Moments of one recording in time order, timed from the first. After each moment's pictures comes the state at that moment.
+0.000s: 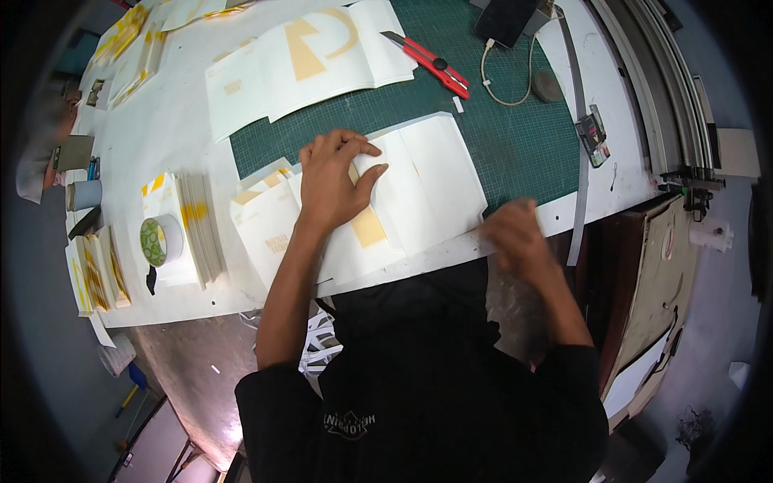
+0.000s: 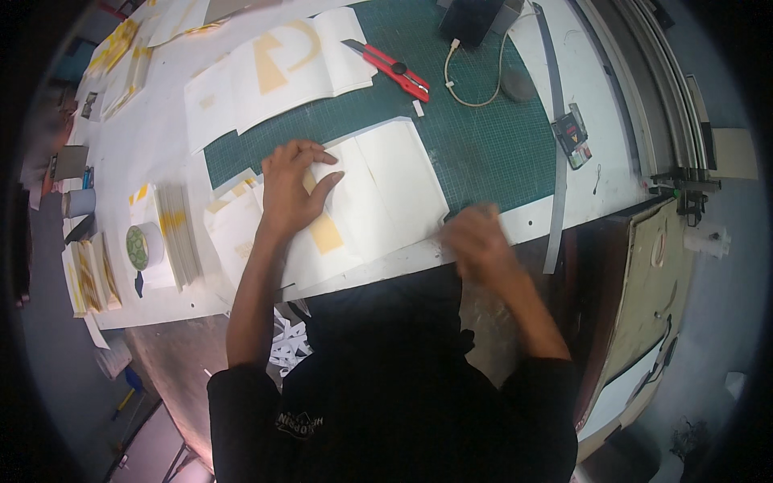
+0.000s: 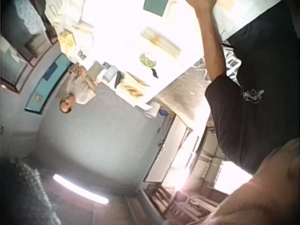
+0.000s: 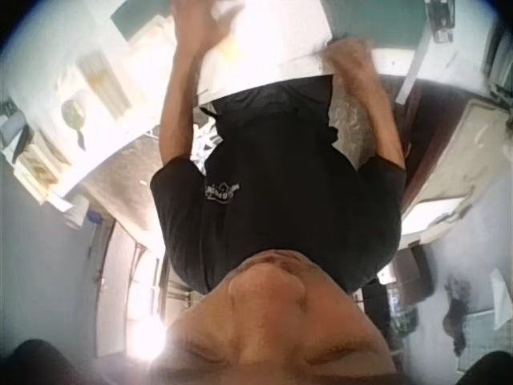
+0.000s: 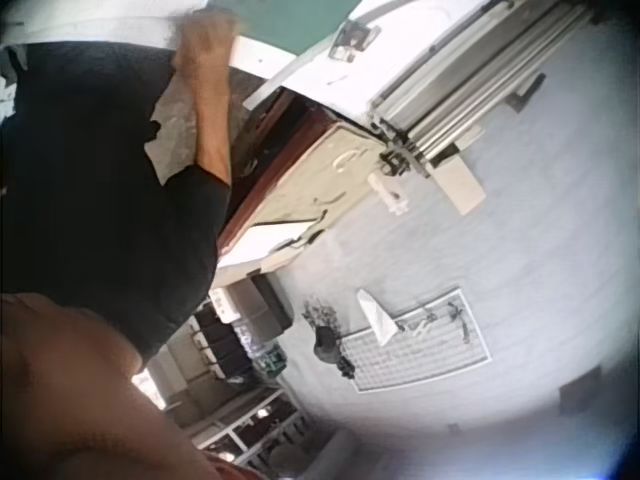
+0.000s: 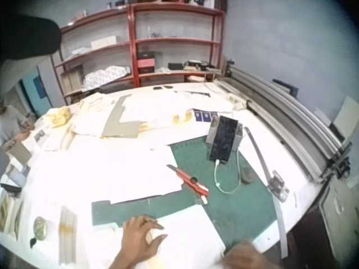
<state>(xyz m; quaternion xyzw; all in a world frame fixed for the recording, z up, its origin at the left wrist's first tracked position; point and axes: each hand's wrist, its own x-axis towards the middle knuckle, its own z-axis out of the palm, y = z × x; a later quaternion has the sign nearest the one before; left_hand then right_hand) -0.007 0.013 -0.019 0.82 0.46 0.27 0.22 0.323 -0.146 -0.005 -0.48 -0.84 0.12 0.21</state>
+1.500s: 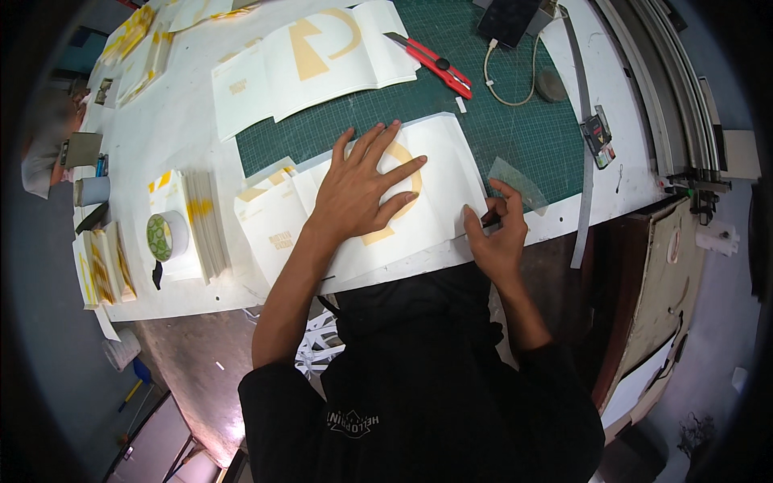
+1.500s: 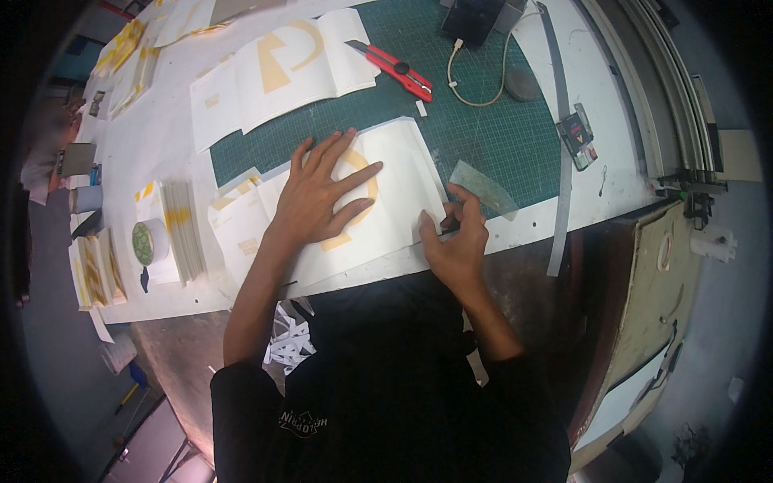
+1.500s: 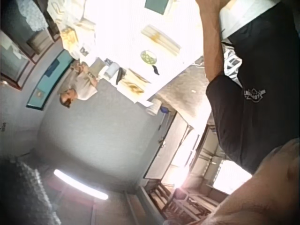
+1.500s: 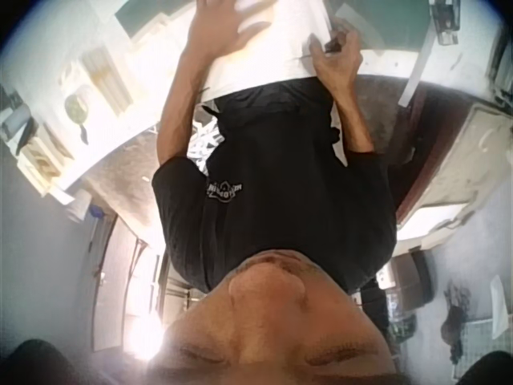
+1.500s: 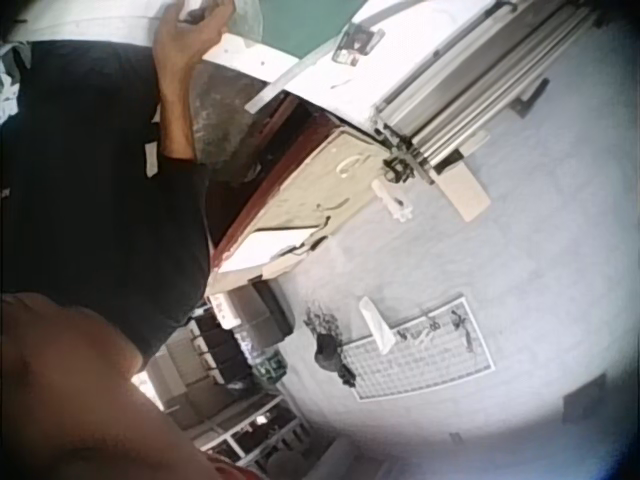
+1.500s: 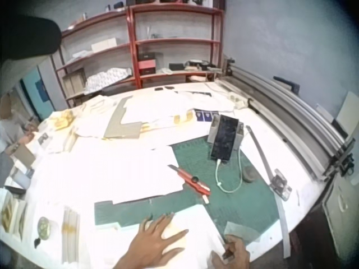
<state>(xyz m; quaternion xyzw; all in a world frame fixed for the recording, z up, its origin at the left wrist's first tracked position) 0.006 0.004 -0.015 0.93 0.33 0.15 0.10 0.237 -0.135 -0.013 -0.72 -0.48 0.25 0.43</state>
